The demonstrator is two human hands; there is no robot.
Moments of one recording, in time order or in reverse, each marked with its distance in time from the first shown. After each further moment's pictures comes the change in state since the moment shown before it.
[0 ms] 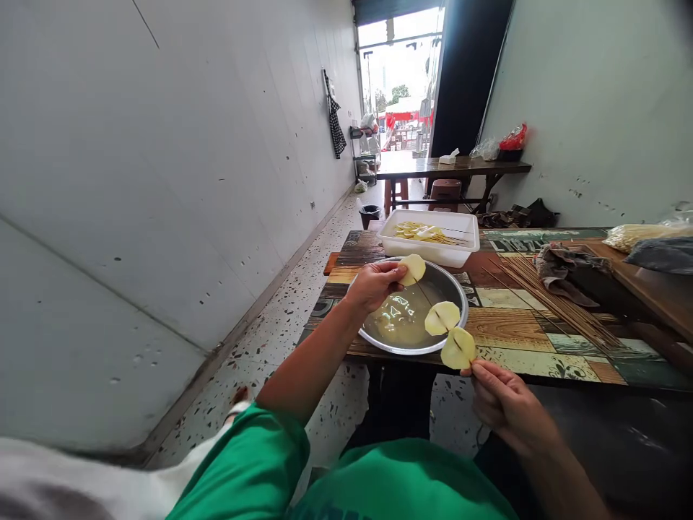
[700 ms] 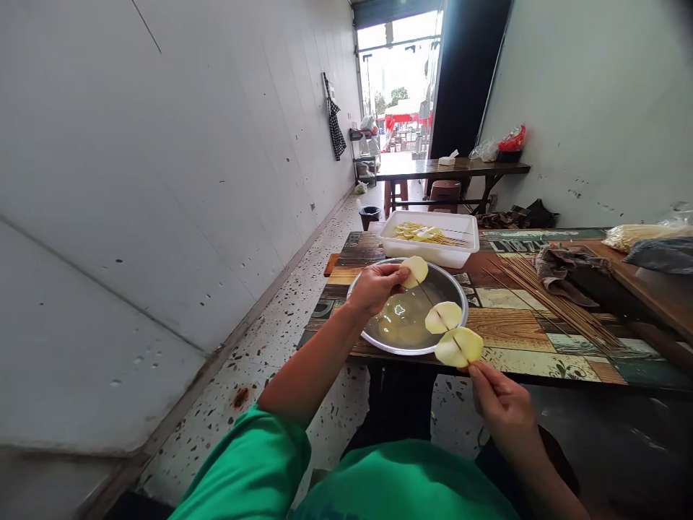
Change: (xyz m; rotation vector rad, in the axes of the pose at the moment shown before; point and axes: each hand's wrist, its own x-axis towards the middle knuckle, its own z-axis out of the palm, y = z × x) left_hand -0.006 -0.001 0.004 0.064 -0.003 0.054; right_hand -0.001 0.018 0.005 -0.341 0.351 -0.335
